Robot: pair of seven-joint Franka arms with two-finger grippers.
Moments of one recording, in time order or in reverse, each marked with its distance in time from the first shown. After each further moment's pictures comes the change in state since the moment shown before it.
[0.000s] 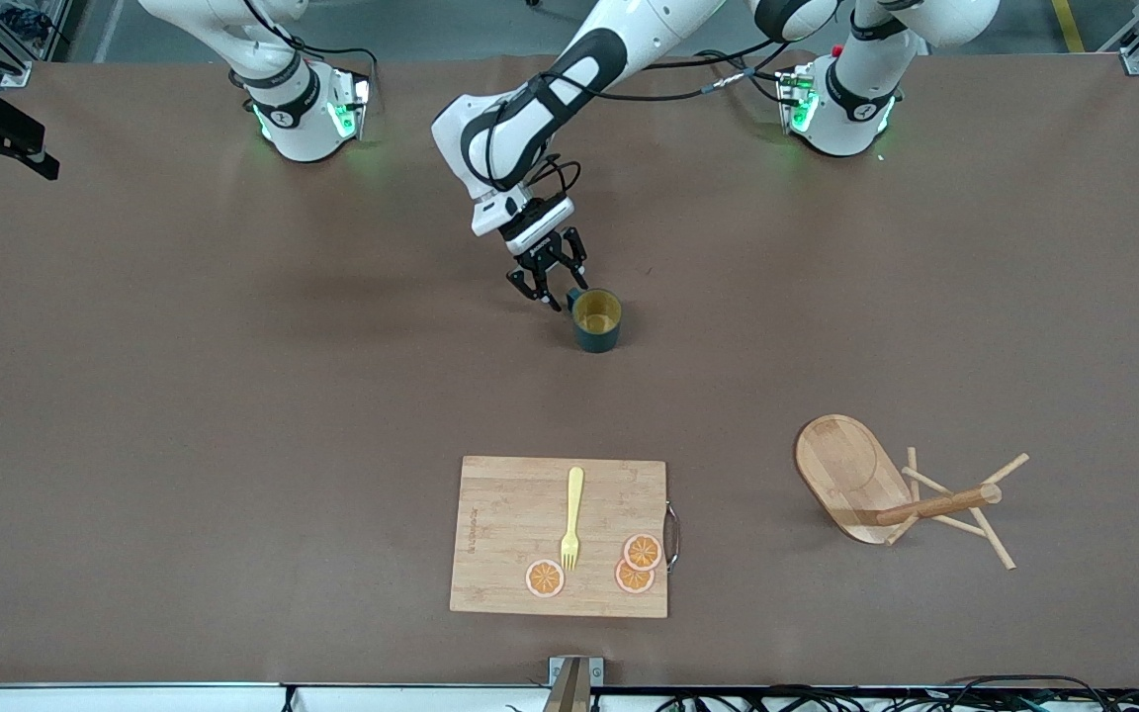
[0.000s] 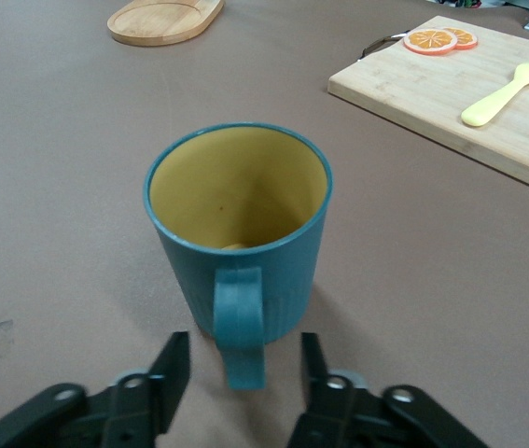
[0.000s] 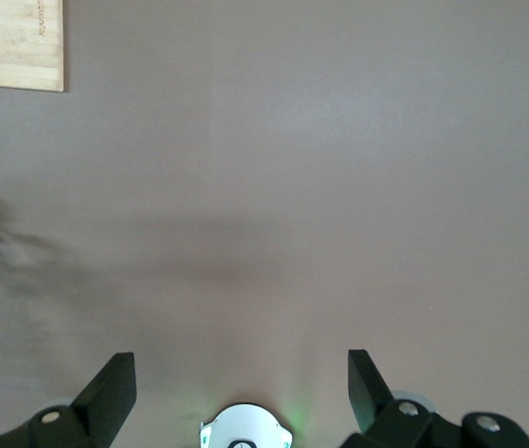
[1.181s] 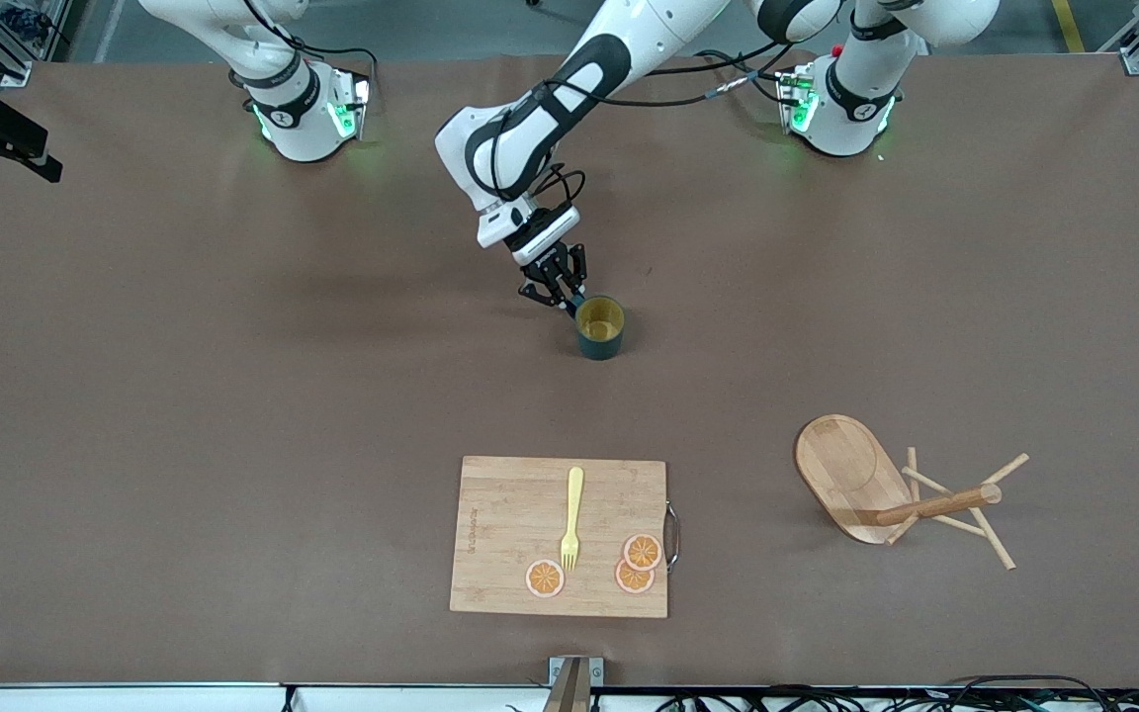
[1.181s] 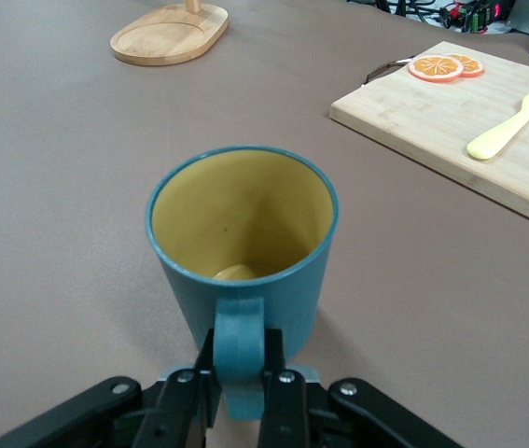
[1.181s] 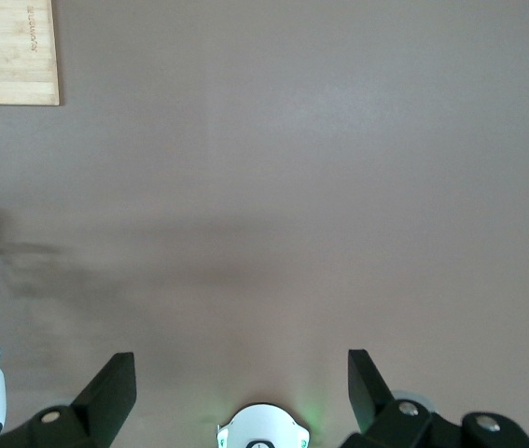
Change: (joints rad) left arm -0.001 0.002 0.042 0.005 0.001 0.000 0.004; right arm 0.000 0.000 0.006 0.000 0.005 0.000 0.065
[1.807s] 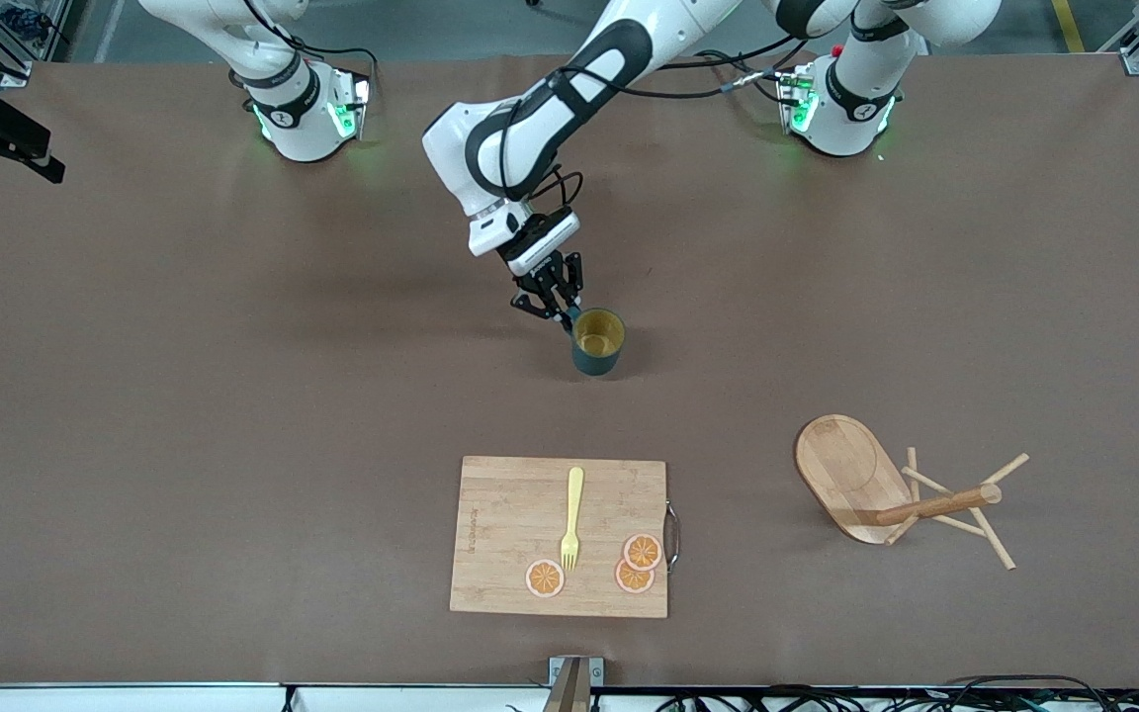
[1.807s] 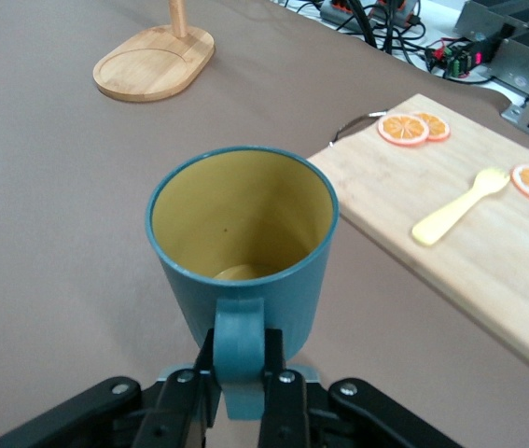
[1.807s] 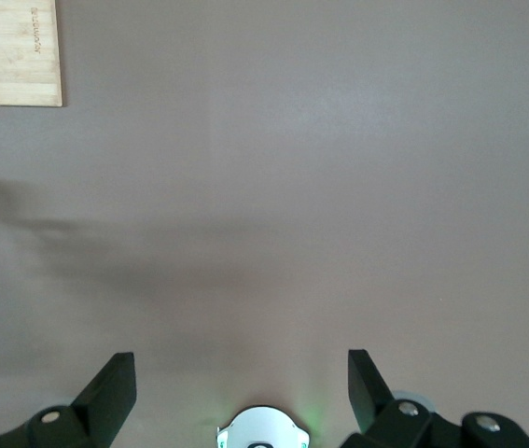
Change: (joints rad) left arm 0.080 -0.081 0.016 0.083 -0.065 0.000 0.120; right arm 0.001 0.000 0.006 0.000 0.000 0.005 0.000
